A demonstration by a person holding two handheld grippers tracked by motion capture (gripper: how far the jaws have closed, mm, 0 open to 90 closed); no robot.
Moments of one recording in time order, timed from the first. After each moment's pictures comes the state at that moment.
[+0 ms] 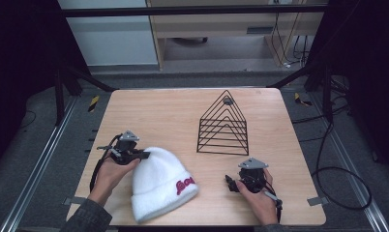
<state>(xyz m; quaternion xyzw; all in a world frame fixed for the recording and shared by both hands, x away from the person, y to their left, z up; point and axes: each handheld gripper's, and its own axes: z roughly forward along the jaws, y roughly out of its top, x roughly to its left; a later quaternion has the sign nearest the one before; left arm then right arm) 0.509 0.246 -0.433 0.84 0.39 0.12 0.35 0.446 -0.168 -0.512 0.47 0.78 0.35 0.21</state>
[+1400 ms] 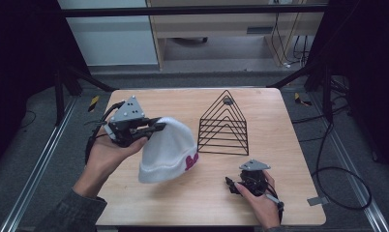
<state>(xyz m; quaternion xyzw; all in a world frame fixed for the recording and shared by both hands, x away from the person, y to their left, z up) 0.462 0.183 -0.259 0.84 0.20 0.22 0.45 0.438 -0.170 -0.508 0.46 0.79 0.36 0.19</state>
